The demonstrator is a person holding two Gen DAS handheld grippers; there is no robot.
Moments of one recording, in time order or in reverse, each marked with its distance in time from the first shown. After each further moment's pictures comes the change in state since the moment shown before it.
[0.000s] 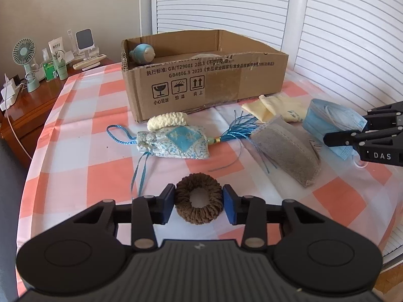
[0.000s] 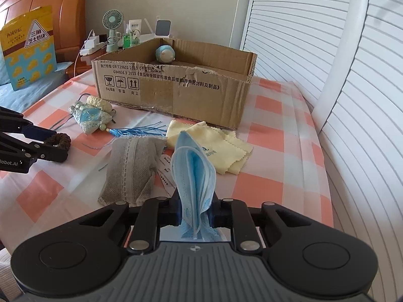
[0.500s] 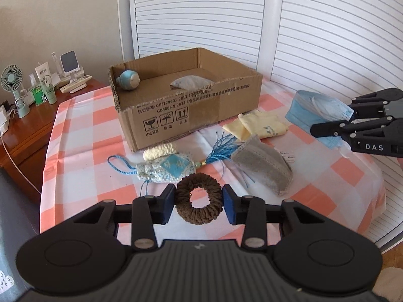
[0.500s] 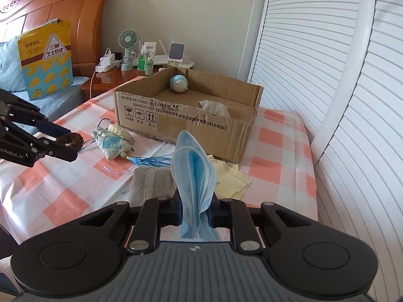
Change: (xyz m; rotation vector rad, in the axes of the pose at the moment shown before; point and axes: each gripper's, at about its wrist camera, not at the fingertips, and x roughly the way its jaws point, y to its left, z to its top) left arm -0.041 0.001 0.033 0.085 -0.019 -0.073; right arm -0.043 0.003 0.024 -0.061 -0.081 0.032
